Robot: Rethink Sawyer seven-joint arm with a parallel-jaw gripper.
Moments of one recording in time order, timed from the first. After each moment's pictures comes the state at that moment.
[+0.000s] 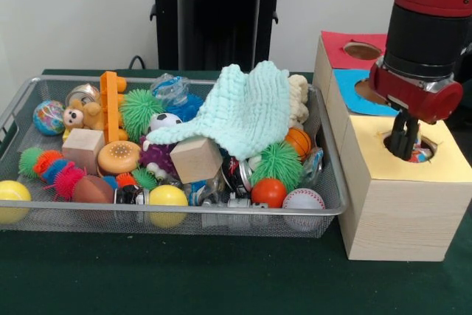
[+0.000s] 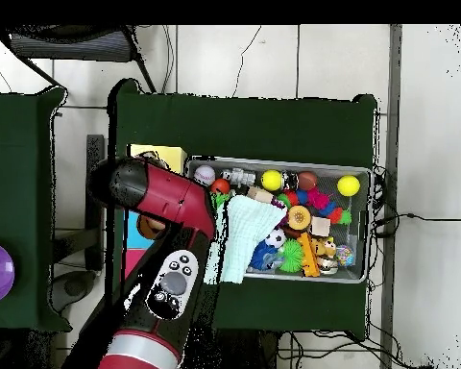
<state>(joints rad) 0.29 -0.35 -0.40 1.39 0.66 0.56 2.45</state>
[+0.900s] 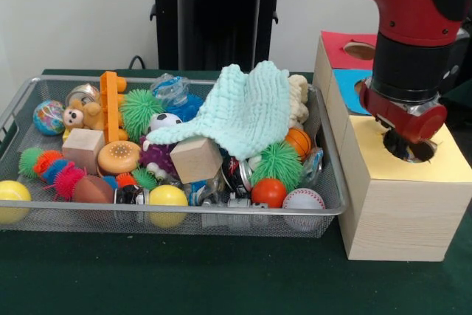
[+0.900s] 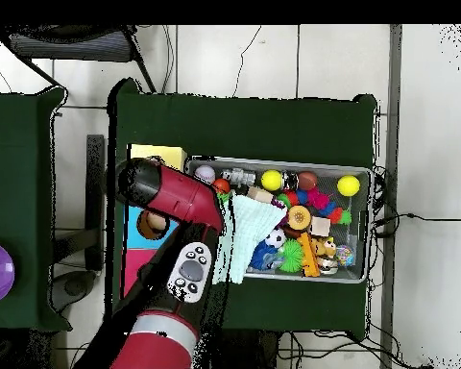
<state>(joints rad) 0.23 -0.33 -0.32 1.41 0.66 0.56 2.45</state>
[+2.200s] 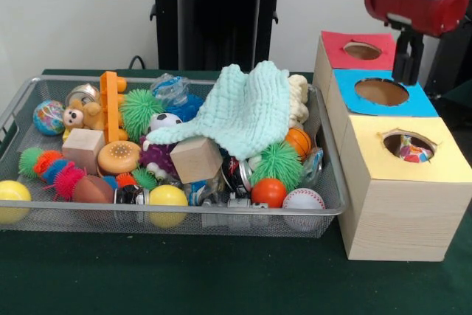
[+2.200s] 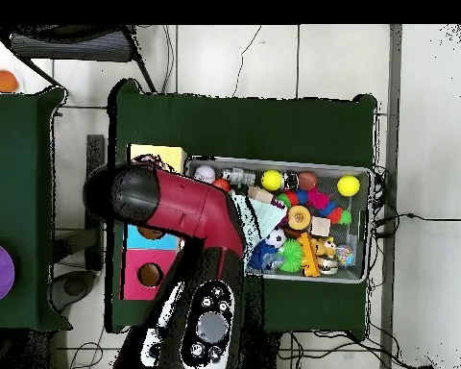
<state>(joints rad) 0.17 -0.64 -0.27 1.51 0.42 0.65 2.45</state>
